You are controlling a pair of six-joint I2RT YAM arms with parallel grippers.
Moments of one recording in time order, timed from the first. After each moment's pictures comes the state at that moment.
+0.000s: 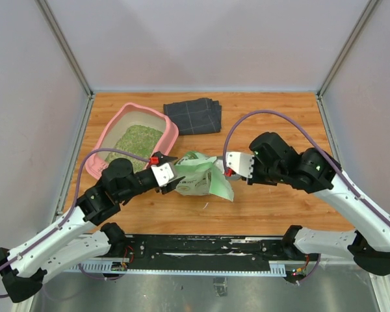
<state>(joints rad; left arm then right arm) -0.84 0.67 0.71 -0.19 0.18 0.42 0.90 1.09 1.44 -1.32 0.18 -0.67</state>
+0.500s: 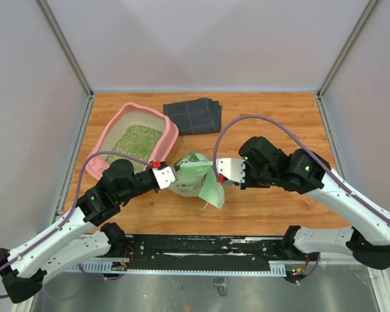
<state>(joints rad) -0.84 0.67 0.70 -0.21 0.15 0.50 1.00 1.13 1.43 -1.31 0.19 -0.66</state>
